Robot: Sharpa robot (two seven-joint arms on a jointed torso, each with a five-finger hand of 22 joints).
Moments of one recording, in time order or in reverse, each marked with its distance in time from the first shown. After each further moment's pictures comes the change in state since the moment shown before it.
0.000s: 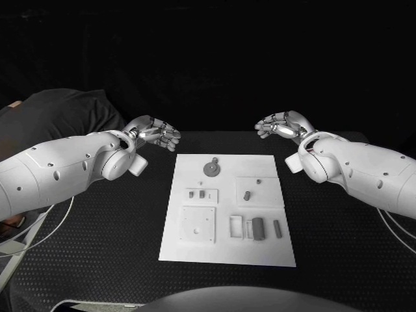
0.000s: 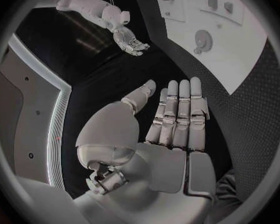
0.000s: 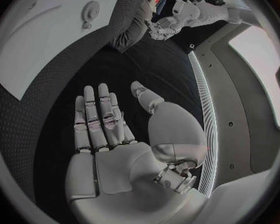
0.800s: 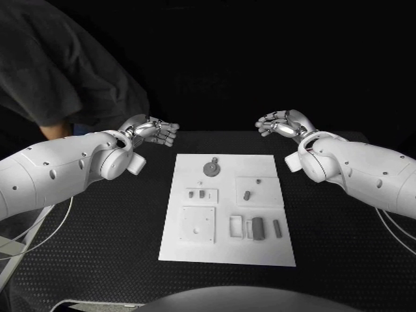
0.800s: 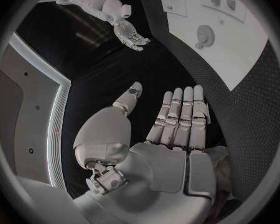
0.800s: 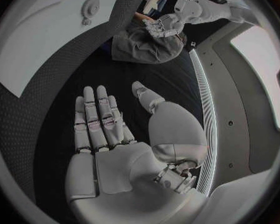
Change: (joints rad) left arm 0.000 -0.011 0.000 0.005 0.060 -0.026 0.010; left_hand -0.228 0.014 -0.091 0.014 0.000 -0.070 0.027 -0.038 -0.012 -0.160 0.075 -0.070 -0.107 -0.161 0.076 -0.069 -0.101 -0.008 -0.162 0.062 -0.066 -0.036; right arm 0.000 0.001 0.000 0.003 0.017 -0.034 0.001; right_hand 0.000 -0.011 -0.004 0.026 0.000 -0.063 -0.013 -0.029 -0.007 -0.057 0.025 -0.016 -0.005 -0.019 0.005 0.008 0.000 0.000 -0.017 -0.002 0.008 0.002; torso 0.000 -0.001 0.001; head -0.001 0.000
